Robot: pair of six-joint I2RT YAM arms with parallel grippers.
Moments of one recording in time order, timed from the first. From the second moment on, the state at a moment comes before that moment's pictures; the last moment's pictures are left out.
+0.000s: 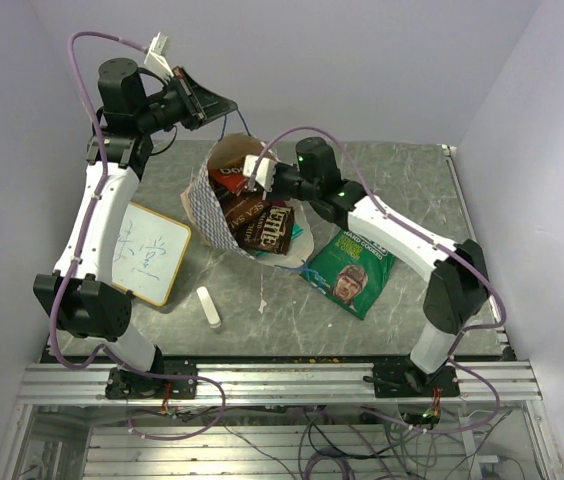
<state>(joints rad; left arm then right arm) -0.14 1.60 1.80 -0.24 0.77 -0.83 0.70 1.78 1.51 -0.08 -0.31 -0.87</state>
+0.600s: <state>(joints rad) -0.12 1.60 1.83 -0.35 0.70 -0.81 0.70 1.39 1.66 -0.52 -0.32 -0.39</state>
